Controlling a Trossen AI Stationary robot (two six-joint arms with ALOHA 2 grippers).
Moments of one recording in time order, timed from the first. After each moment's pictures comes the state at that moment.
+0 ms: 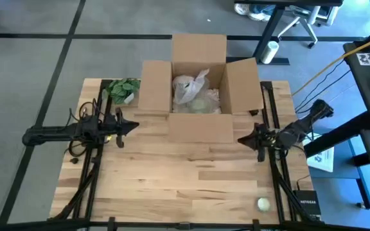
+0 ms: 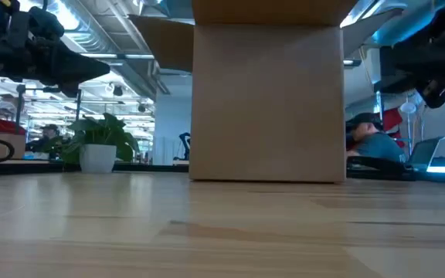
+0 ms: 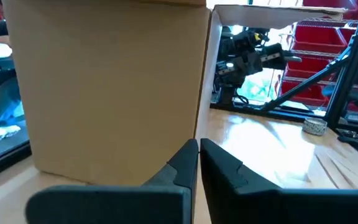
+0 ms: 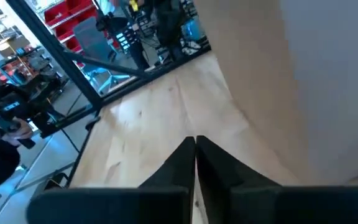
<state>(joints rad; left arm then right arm) 0.05 0.04 0.01 0.04 -0.19 -0.07 0.64 0.07 0.16 -0.33 0.65 0.62</state>
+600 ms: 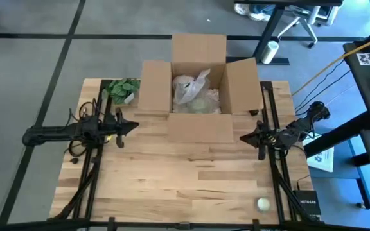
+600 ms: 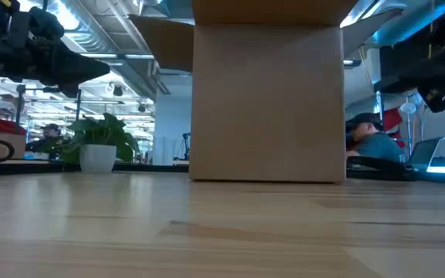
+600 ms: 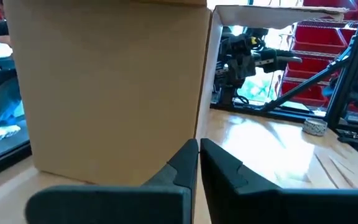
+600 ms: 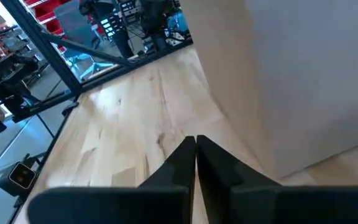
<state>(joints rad) 0.05 0.04 0.01 0.04 -0.19 -0.07 0.64 0.00 0.17 -0.48 0.67 0.60</state>
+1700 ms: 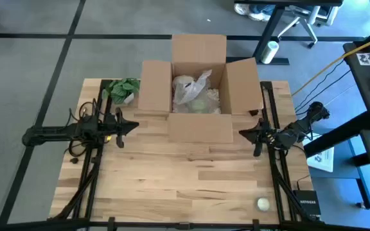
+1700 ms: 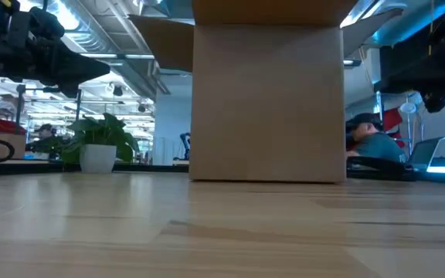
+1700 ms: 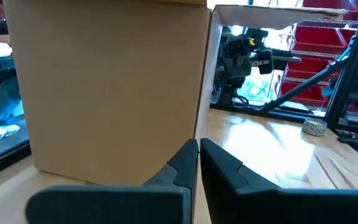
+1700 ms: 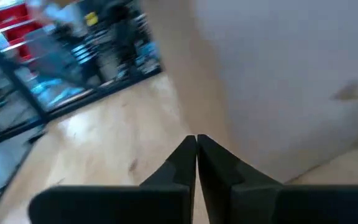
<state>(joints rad) 0.05 0.04 0.01 0.04 -0.19 -0.08 0.64 0.00 0.11 -0.37 0.94 0.54</state>
